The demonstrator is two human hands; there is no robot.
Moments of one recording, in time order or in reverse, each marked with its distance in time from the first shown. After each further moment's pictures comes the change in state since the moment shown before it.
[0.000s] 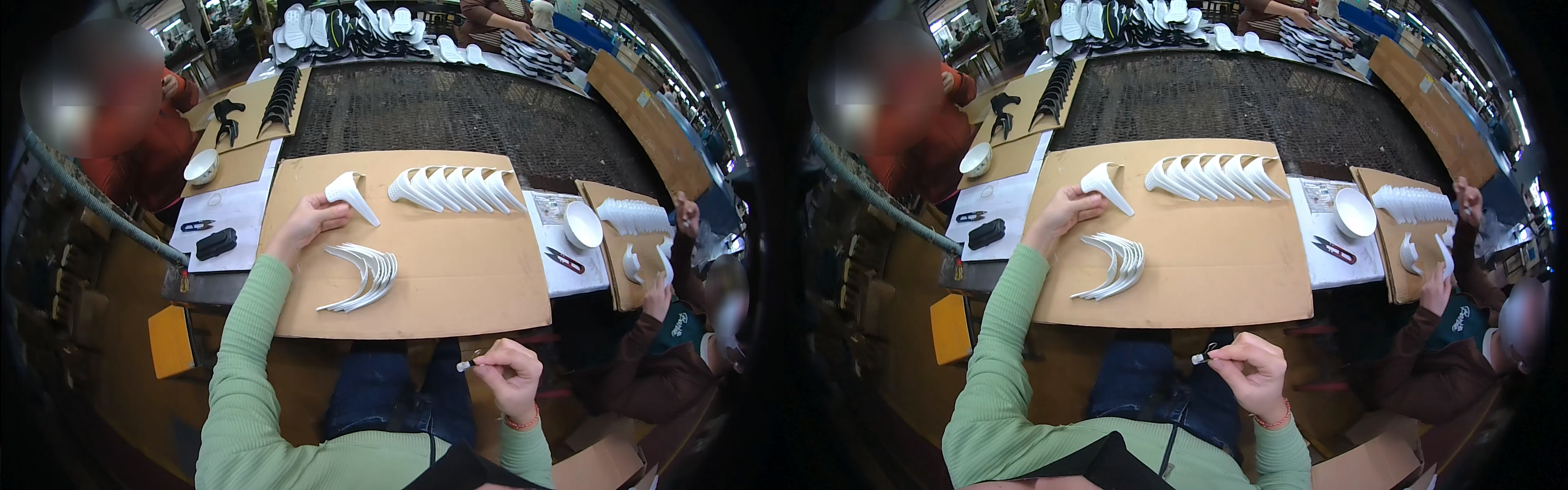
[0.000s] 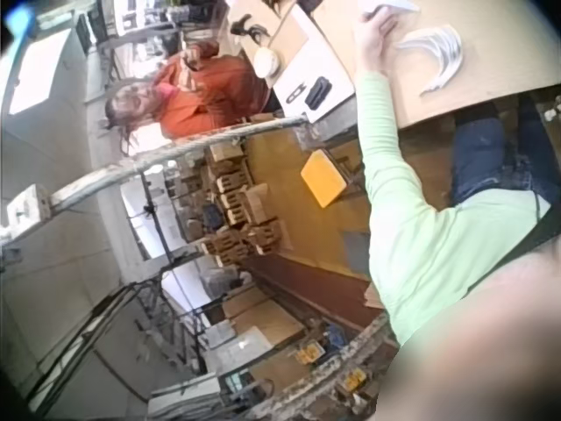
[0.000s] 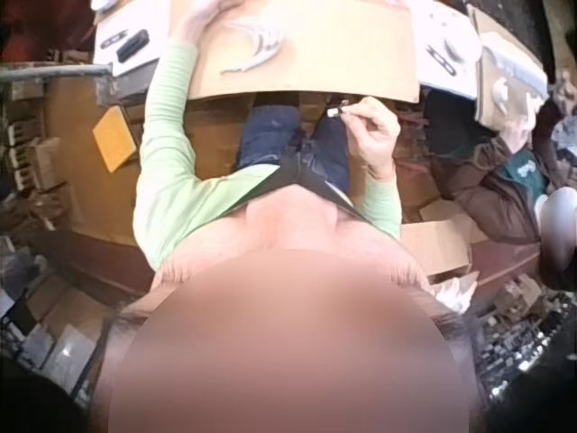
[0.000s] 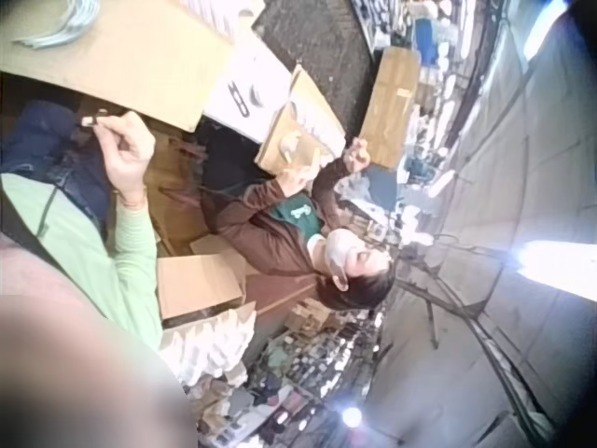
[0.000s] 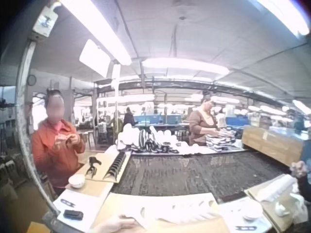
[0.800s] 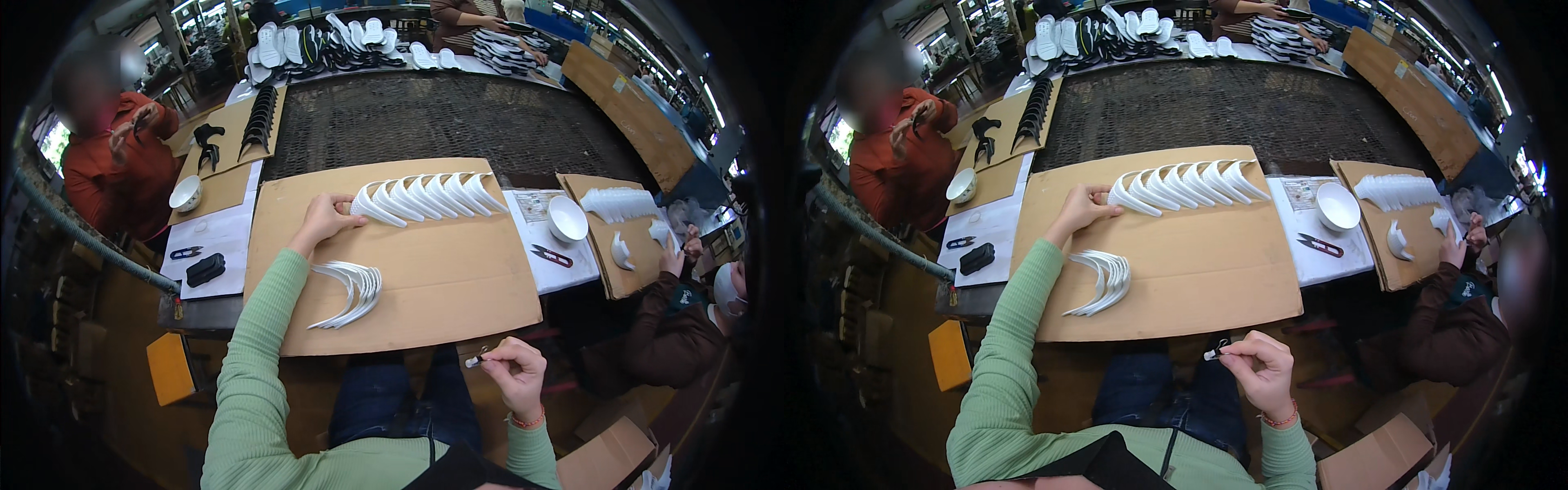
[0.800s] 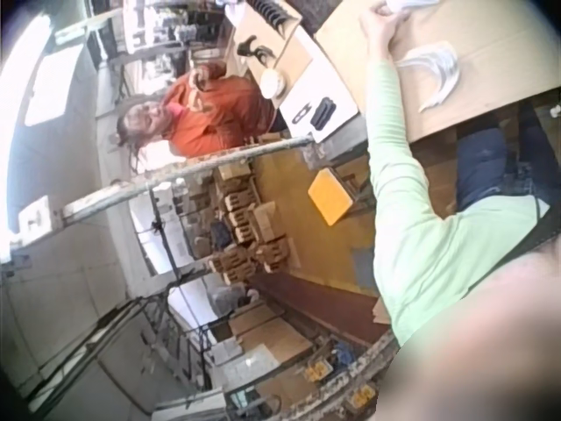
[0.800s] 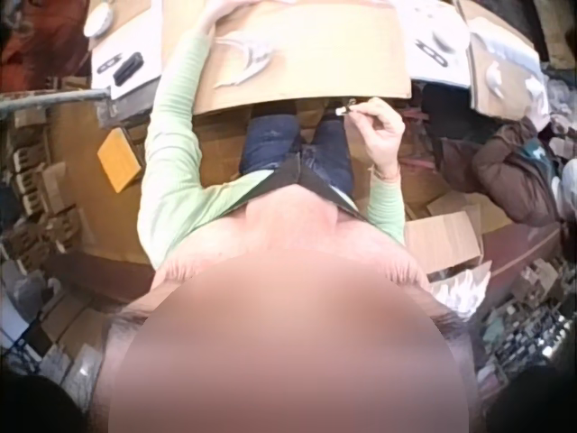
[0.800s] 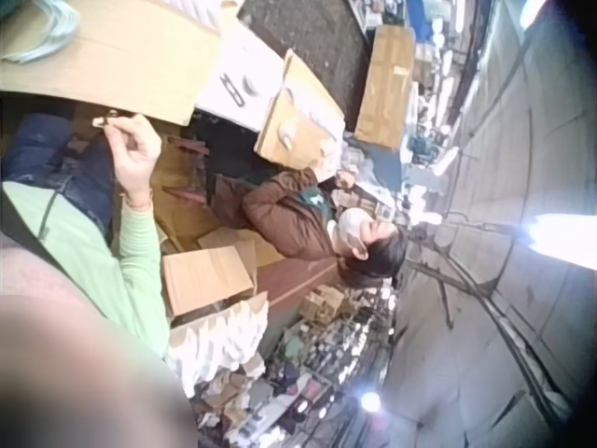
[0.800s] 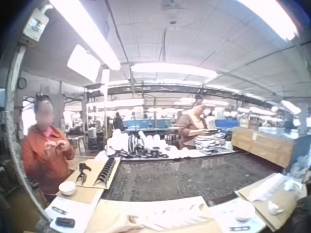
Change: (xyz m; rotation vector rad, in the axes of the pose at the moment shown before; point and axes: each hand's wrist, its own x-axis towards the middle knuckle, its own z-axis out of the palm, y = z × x) left_hand 0.053 0.008 0.044 0.833 0.131 0.170; right_hand -0.005 0.001 -0.015 -0.054 0.116 0.075
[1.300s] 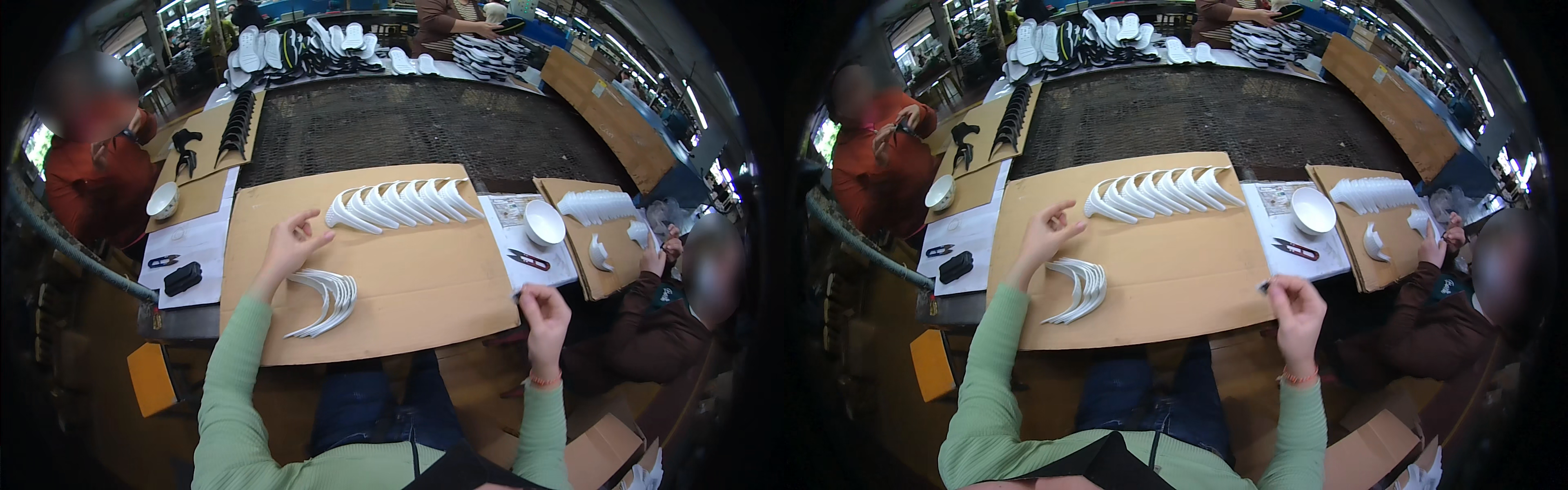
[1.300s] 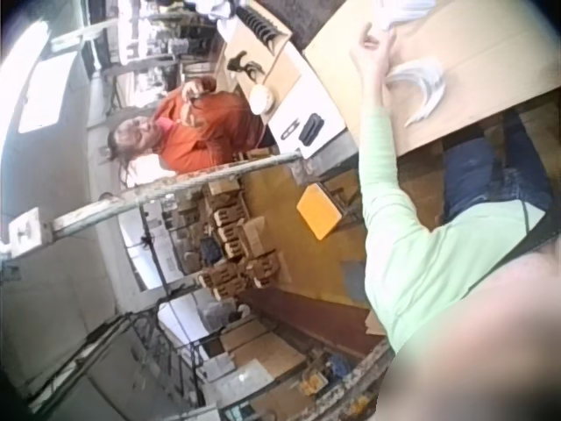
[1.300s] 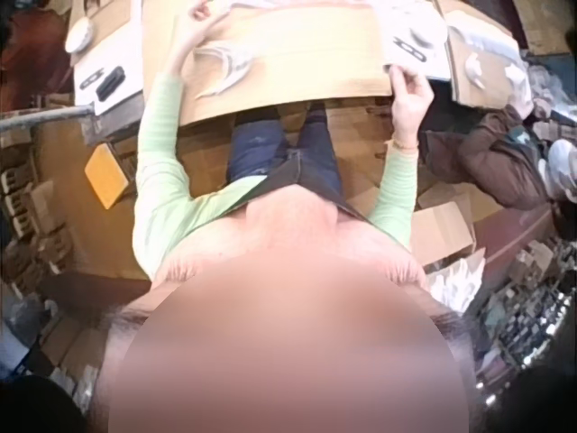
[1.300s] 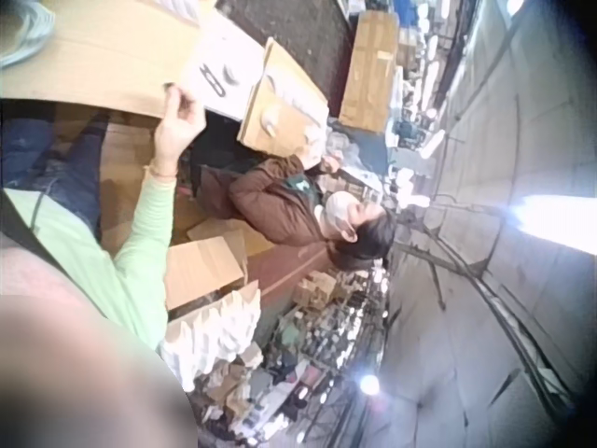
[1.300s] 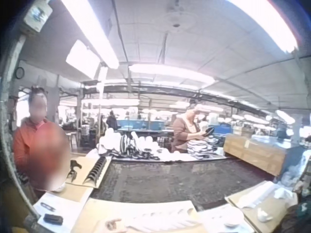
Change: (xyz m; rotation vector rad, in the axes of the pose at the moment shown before) left_hand -0.060 0.013 -0.005 -0.146 0.177 0.077; right_hand 0.050 0.030 -0.059 0.025 0.296 0.059
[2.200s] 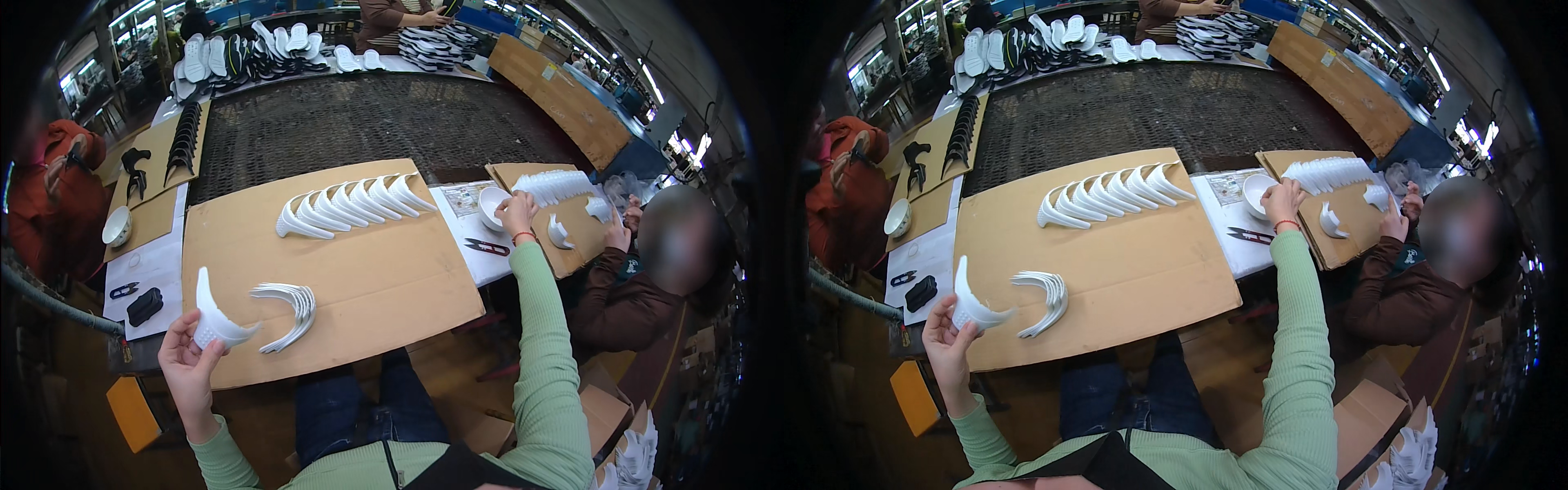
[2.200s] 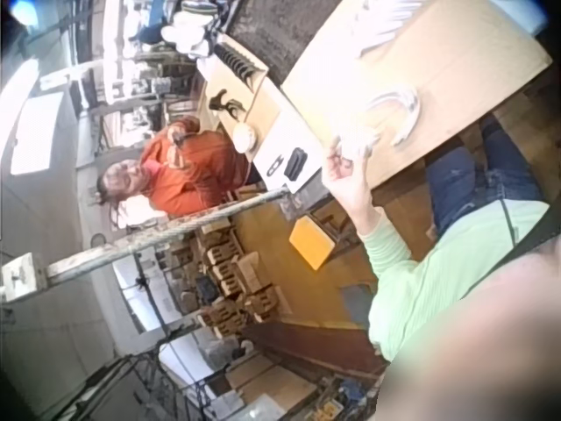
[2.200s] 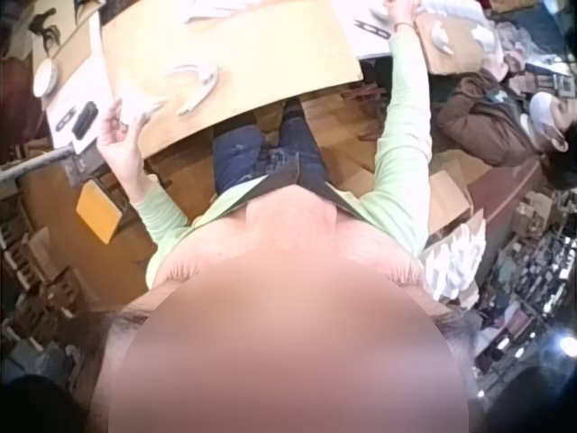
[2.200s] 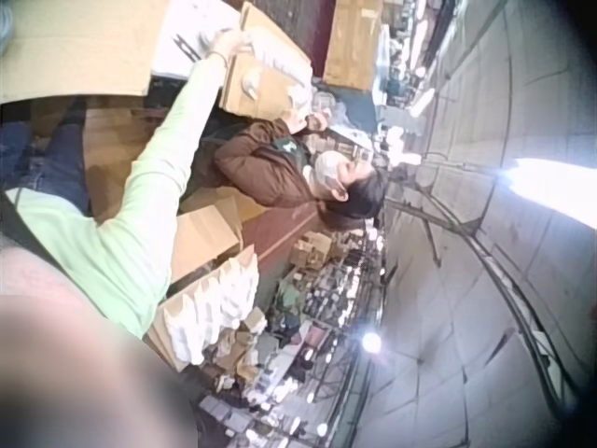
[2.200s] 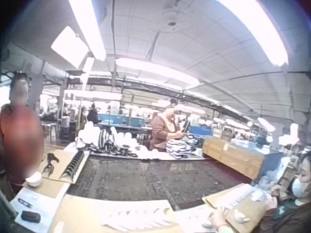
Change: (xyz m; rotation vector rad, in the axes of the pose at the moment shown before) left_hand -0.155 0.051 -0.067 -0.581 0.305 -0.045; right_hand 0.203 0.136 -0.090 -1.498 0.089 -0.040
